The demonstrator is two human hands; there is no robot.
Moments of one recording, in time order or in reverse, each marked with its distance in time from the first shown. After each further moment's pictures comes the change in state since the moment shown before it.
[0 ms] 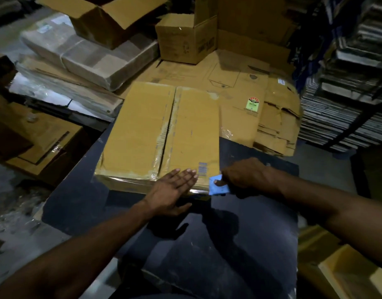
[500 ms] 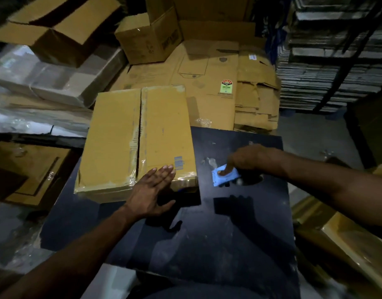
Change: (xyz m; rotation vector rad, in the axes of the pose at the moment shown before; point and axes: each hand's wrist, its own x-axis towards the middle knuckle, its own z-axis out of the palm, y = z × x) left_hand 0.003 0.005 -0.008 -0.026 0.032 -0.003; right_hand -0.037 0.071 0.060 0.308 -0.186 0.129
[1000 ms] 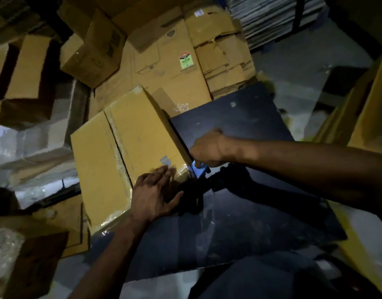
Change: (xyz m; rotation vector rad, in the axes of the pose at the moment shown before) left_hand 0.043 0.020 -0.047 0.158 -0.183 0.080; right_hand 0.062 -0.041 0.049 0.120 0.256 -0.014
